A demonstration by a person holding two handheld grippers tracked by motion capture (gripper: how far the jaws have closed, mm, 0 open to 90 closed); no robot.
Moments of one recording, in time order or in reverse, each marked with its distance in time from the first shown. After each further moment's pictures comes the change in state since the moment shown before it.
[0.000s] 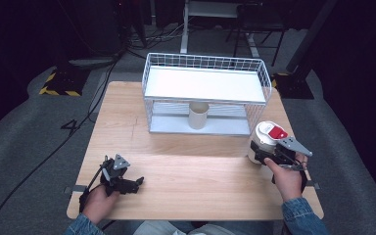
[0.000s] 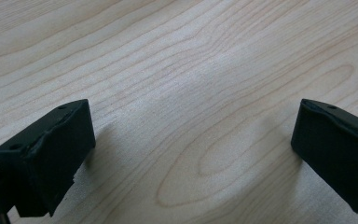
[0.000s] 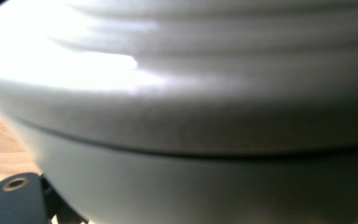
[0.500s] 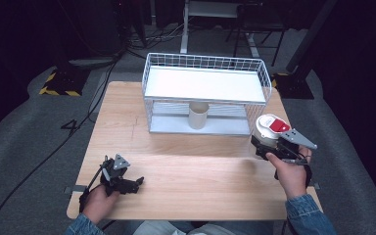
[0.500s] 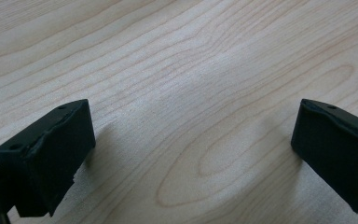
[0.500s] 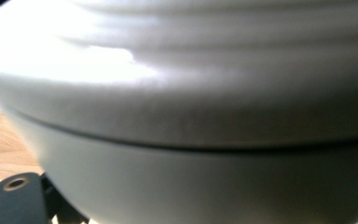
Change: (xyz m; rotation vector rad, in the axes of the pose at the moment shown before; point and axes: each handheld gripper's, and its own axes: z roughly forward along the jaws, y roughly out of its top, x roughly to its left) left arm 0.000 0.000 0.000 0.000 0.001 0.000; right arm 0.011 0.035 -0.013 0.002 0.020 -0.024
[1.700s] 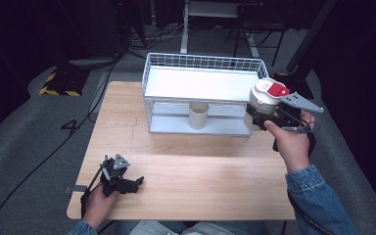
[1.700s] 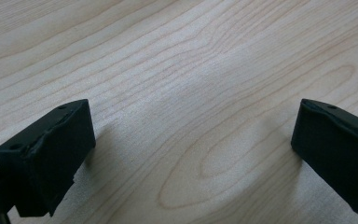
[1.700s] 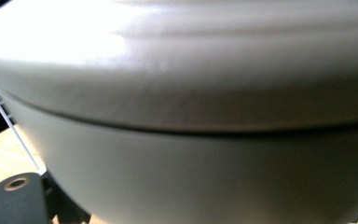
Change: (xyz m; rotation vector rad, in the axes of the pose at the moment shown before) left arm 0.001 0.001 0.000 0.001 -0.004 0.006; right arm 0.028 0.112 0.000 -0.081 0.058 -0.042
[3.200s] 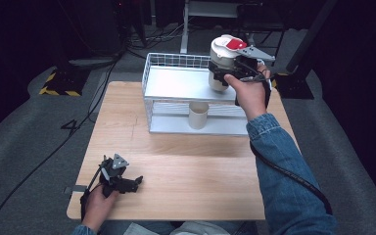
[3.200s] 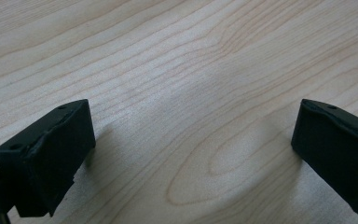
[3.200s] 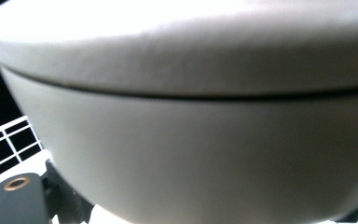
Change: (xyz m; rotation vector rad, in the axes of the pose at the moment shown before) left arm 0.002 -0.001 -0.001 -0.003 0.021 -0.021; right arm 0.042 0.080 0.126 -0.074 0.110 -0.012
